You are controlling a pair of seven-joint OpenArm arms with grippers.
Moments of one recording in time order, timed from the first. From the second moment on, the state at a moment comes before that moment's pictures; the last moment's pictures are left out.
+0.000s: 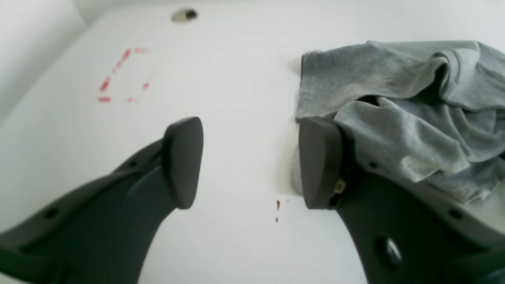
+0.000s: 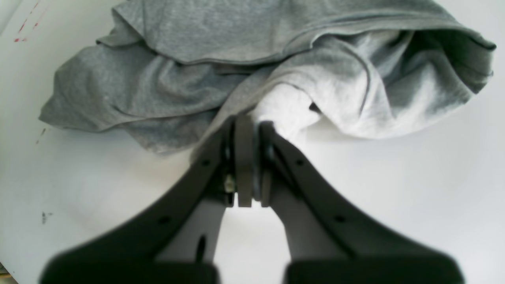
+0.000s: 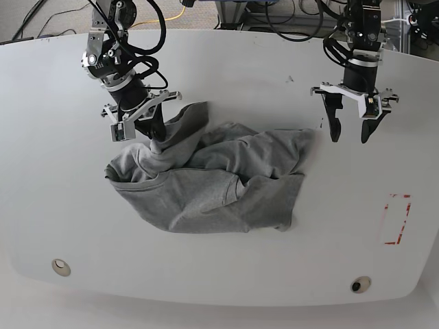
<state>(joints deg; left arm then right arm) 29.5 -10.3 -9.0 111.5 -11.4 -4.0 7.8 -20.1 3.3 11.3 109.7 23.4 21.4 -37.0</state>
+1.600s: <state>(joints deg) 11.6 -9.3 -5.3 88.9 -26.6 -9.2 22.6 -21.9 3.5 11.4 113.8 23.5 21.5 -37.3</state>
